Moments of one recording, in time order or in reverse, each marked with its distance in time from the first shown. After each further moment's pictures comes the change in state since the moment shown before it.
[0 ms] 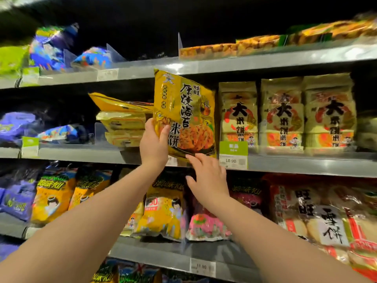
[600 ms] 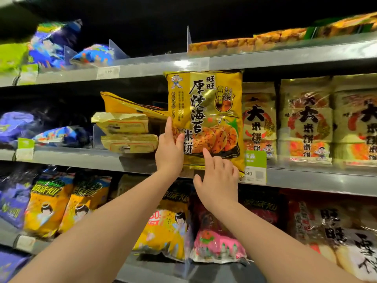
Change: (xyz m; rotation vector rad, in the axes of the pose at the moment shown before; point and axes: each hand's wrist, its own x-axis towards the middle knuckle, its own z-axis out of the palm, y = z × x) left_hand 0.030 -0.037 0.061 0.123 -0.057 0.021; right_hand 0.044 0.016 0.027 -0.095 0.137 0.083
